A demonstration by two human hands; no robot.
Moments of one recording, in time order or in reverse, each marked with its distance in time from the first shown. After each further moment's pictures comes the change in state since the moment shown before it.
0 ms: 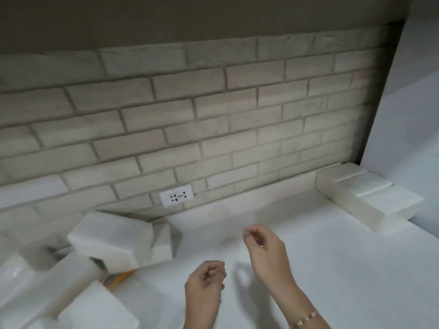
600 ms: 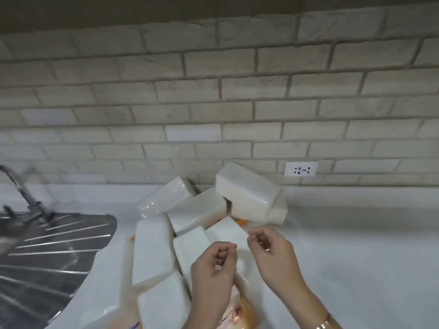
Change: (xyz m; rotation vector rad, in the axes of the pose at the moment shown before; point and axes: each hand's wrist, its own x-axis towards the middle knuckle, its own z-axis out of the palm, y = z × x) left_hand -0.087 0.008 -0.281 -0.076 0.360 0.119; right_hand -0.168 -0.073 0.233 -0.063 -0.446 -0.091
